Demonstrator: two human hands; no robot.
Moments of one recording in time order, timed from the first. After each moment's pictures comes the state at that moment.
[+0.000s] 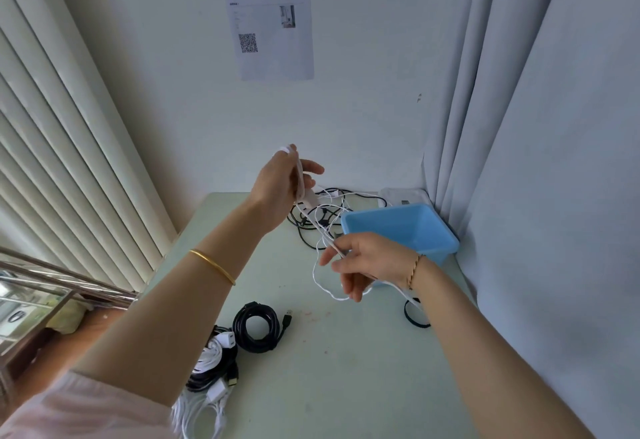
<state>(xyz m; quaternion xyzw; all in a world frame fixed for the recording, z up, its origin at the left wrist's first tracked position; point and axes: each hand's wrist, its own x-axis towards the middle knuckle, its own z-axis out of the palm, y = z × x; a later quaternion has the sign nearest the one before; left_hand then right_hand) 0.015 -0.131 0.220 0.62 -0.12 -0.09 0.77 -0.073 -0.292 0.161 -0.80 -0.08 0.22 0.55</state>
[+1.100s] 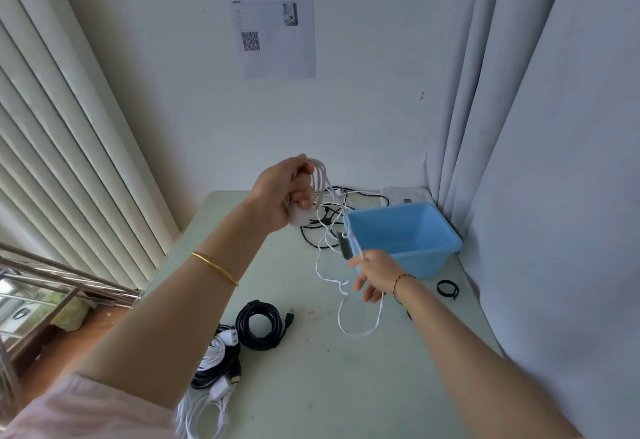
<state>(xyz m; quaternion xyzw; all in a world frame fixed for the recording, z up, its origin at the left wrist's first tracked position) 0.010 -0.128 0.222 0.58 -0.05 -0.19 0.79 -0.043 -0.299 0.090 -0.86 0.14 0.16 0.47</state>
